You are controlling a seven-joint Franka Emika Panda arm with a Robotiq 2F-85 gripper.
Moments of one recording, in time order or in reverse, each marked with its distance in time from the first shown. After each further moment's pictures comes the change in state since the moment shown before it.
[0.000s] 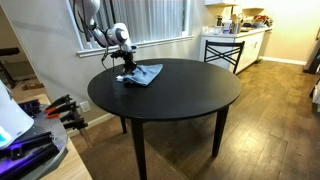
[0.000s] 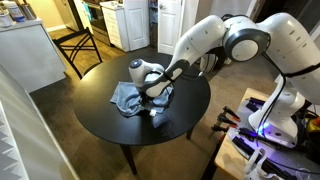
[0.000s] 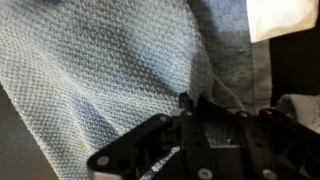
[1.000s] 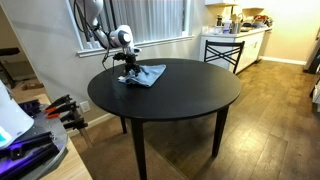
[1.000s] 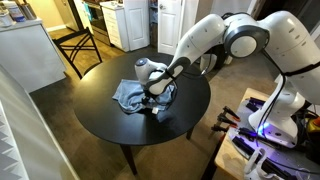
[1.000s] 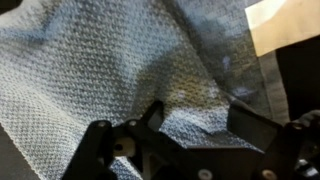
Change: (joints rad) arm -0.043 -0.021 0.000 -0.075 0.048 0.033 0.043
